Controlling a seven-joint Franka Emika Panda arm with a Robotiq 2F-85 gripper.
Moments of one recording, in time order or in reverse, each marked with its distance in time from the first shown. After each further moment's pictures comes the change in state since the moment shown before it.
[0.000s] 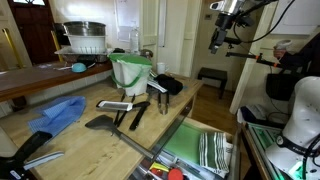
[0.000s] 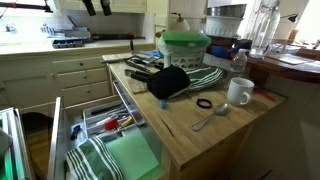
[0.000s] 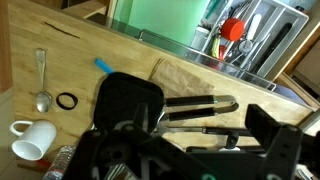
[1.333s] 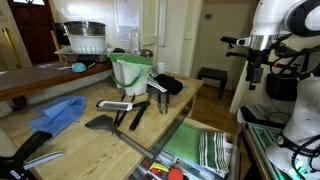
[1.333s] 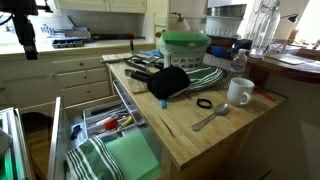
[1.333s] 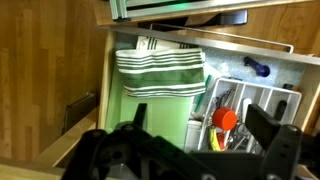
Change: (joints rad) arm -0.068 -0.431 0.167 -0.497 -0.055 -0.262 0.323
